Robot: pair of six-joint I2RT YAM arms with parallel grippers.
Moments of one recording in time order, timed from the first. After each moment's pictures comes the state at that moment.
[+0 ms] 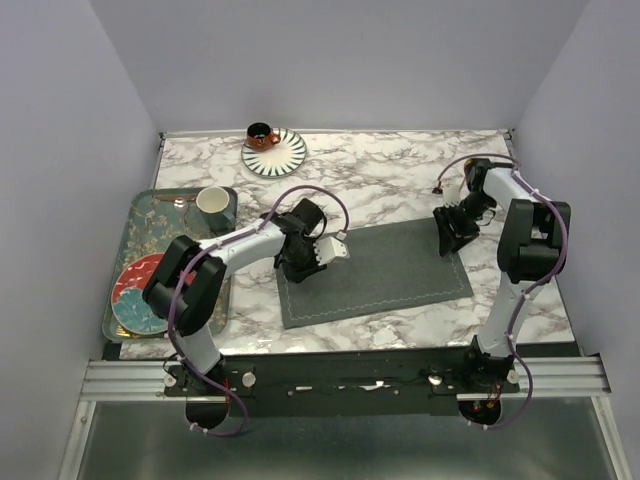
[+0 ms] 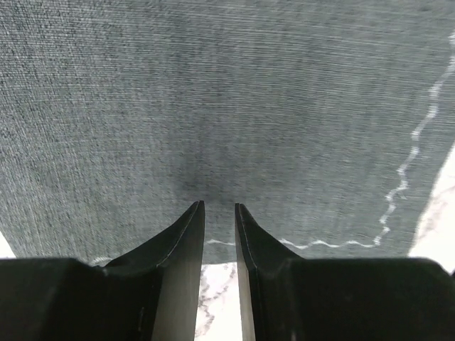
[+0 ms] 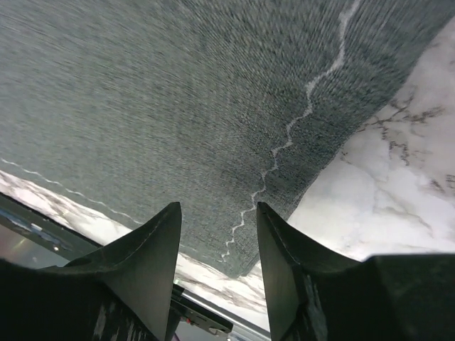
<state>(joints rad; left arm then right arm) -0.65 1.69 1.09 -0.70 0.24 0.66 -0.07 2.03 1.53 -1.15 -0.35 -0.49</state>
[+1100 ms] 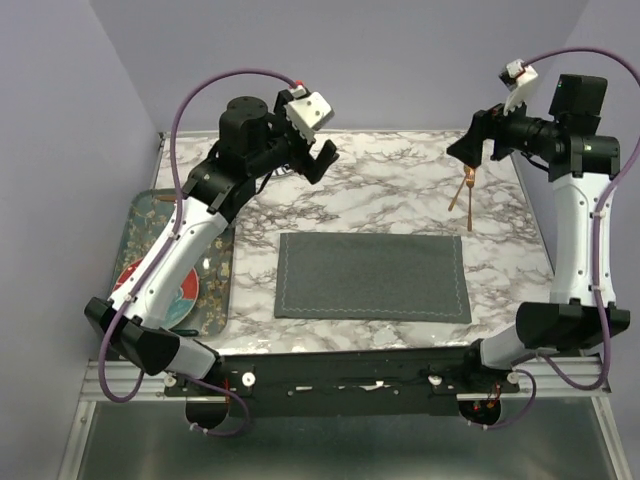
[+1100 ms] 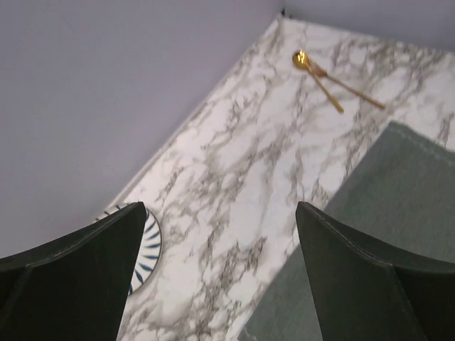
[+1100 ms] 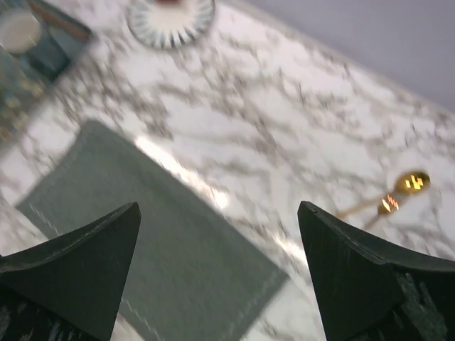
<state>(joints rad) -0.53 1.46 1.68 -0.48 0.31 0.34 -0.11 1.56 1.95 -1.04 -0.68 -0.36</state>
